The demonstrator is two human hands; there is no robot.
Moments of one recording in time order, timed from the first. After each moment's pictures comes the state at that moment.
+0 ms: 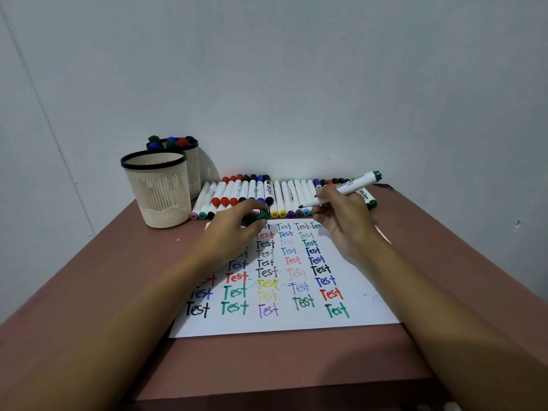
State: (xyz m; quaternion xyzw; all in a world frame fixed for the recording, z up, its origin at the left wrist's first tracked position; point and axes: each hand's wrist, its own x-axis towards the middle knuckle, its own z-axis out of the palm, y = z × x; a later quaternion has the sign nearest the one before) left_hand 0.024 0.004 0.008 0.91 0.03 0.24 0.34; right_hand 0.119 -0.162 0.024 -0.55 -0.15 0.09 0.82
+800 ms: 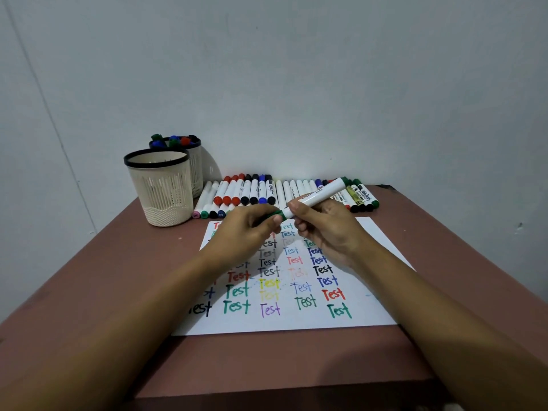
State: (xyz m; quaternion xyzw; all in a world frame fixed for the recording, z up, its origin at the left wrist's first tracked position) left_hand 0.016 -0.014 0.015 0.87 -0.04 0.23 0.44; right_hand 0.102 -0.156 0.017 -0.58 -0.29 0.20 0.74
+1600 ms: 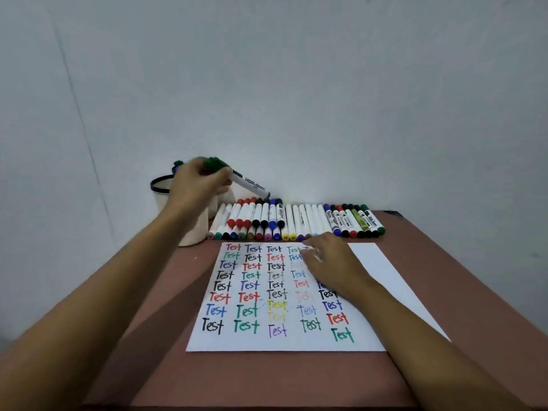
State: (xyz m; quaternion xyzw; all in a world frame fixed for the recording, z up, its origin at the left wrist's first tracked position) left_hand 0.017 0.047 0.085 0.72 0.11 0.40 0.55; right_hand 0.121 -0.167 -0.015 -0.86 -0.36 -0.09 0.34
